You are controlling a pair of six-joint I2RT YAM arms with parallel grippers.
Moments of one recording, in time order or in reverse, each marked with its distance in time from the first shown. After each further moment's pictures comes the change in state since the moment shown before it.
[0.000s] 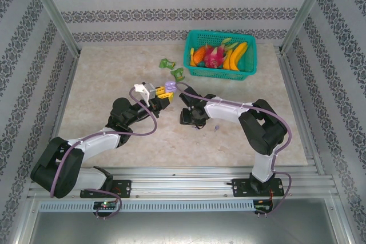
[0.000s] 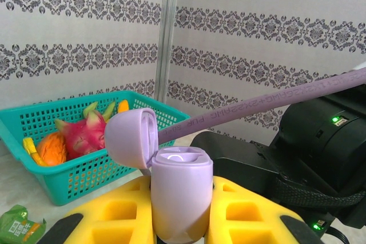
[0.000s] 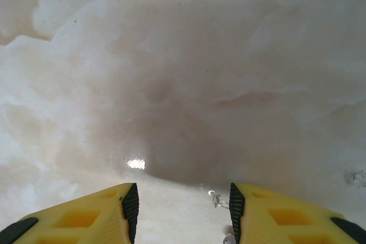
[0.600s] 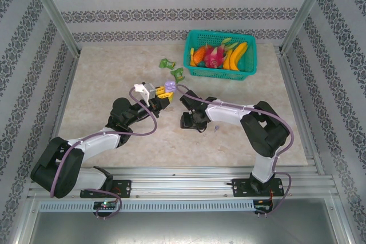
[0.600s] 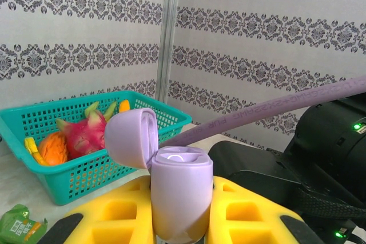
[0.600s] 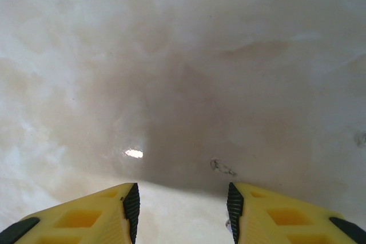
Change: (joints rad) left arm 0.000 0.000 0.000 0.000 -0.005 0.000; right arm 0.021 -0.035 -0.054 -0.006 -0.025 -0.025
